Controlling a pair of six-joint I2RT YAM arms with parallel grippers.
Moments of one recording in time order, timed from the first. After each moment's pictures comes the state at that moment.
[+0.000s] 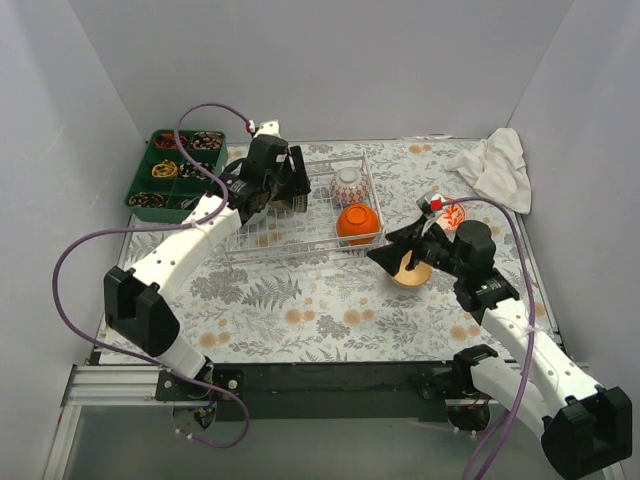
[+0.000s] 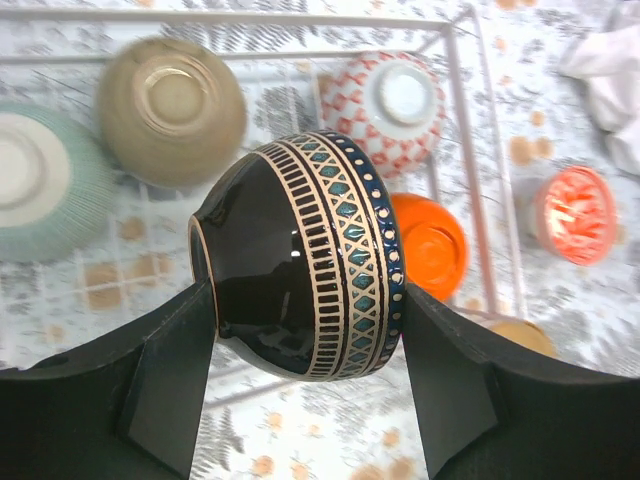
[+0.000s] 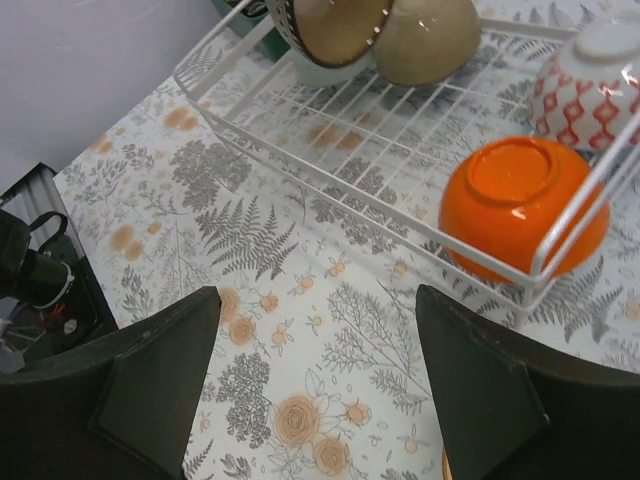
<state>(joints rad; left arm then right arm) -0.57 1.58 1.53 -0.55 -0.25 -0.54 0.37 0.83 0.55 0.09 -0.59 0.27</state>
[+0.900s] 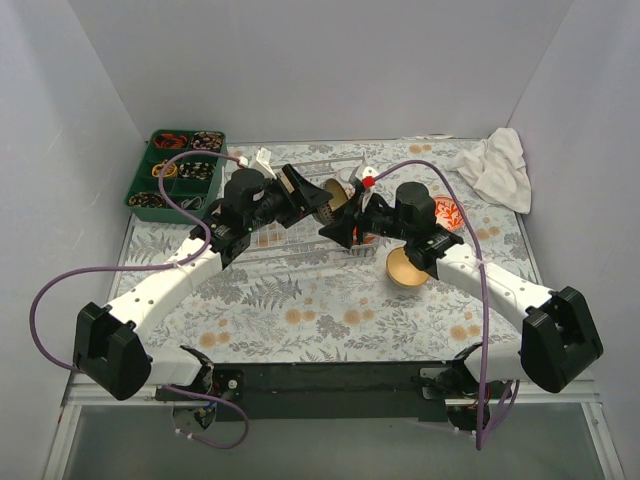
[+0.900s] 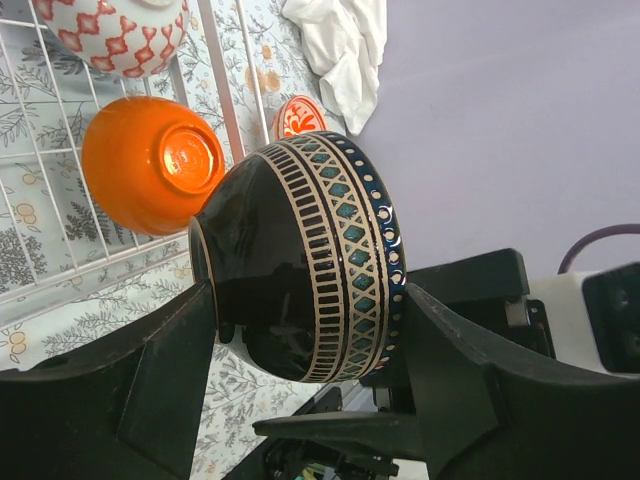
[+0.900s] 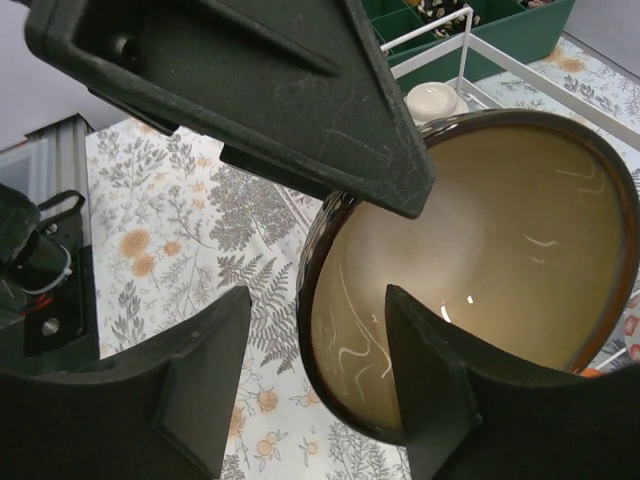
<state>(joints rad) -0.56 1.30 1.09 -0.08 0.19 -1.02 0.63 1.32 0.90 0.30 -0.62 0.10</state>
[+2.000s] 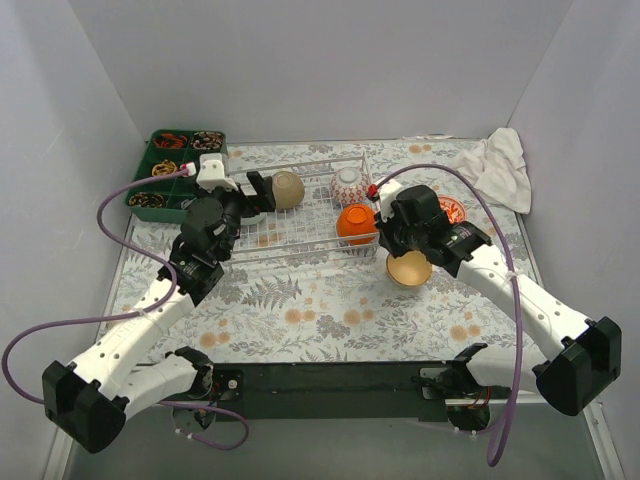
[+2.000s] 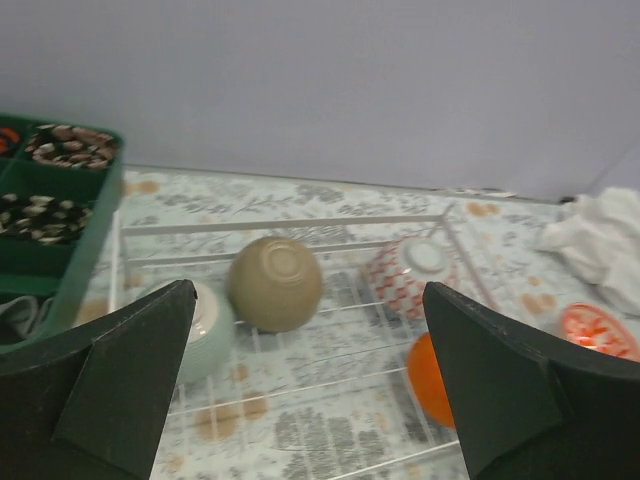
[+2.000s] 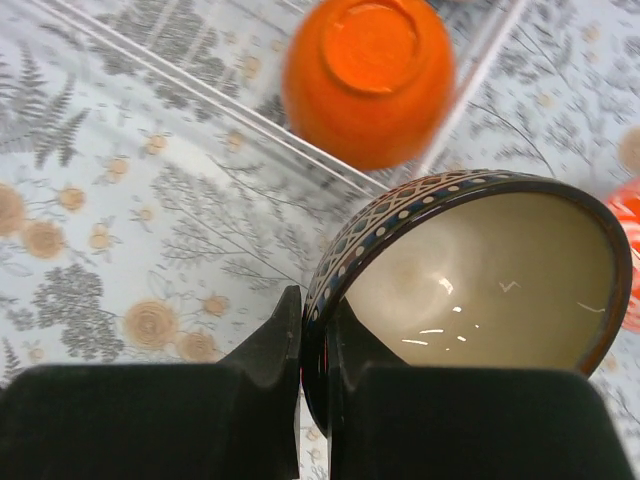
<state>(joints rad) -0.55 1.00 0.92 0.13 -0.37 -0.28 0.64 1.19 1.05 -0.55 -0.05 -0.08</state>
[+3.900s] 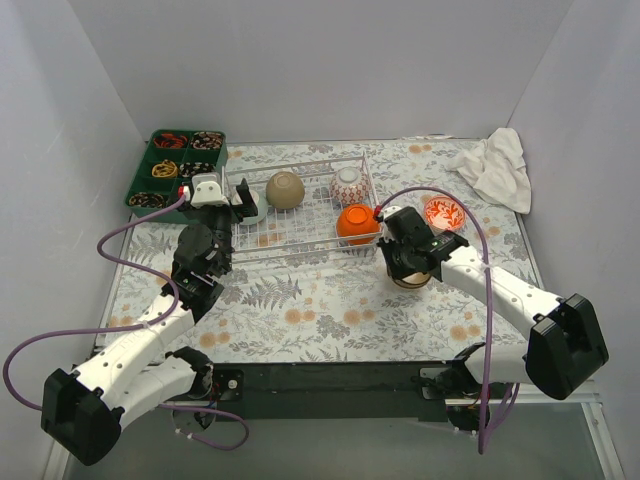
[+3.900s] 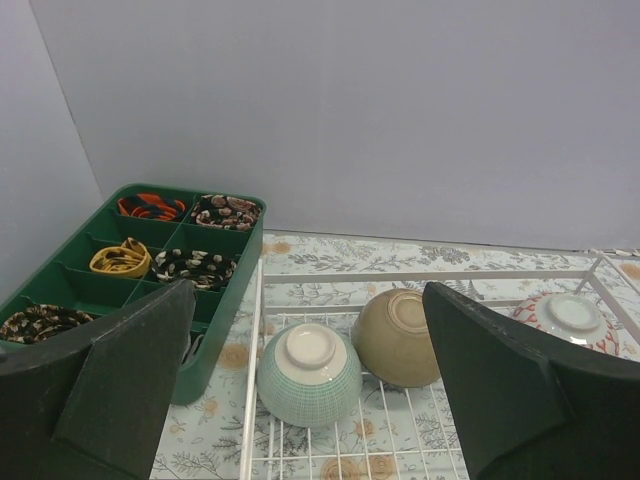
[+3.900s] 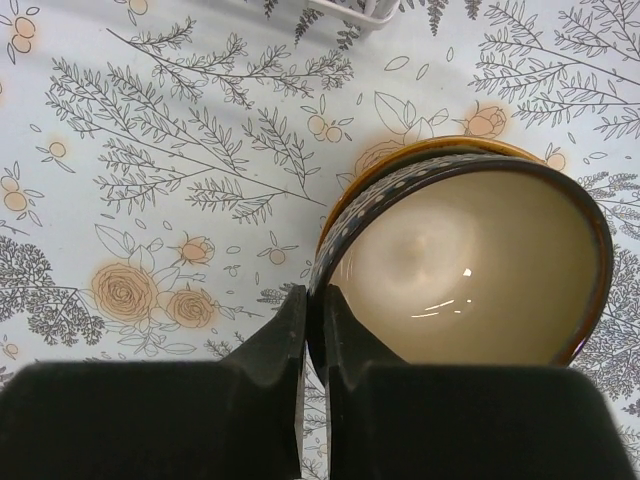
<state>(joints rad) -0.55 0.91 0.66 0.49 -0.61 0.07 0.63 1.29 0.90 -0.63 0.06 0.17</state>
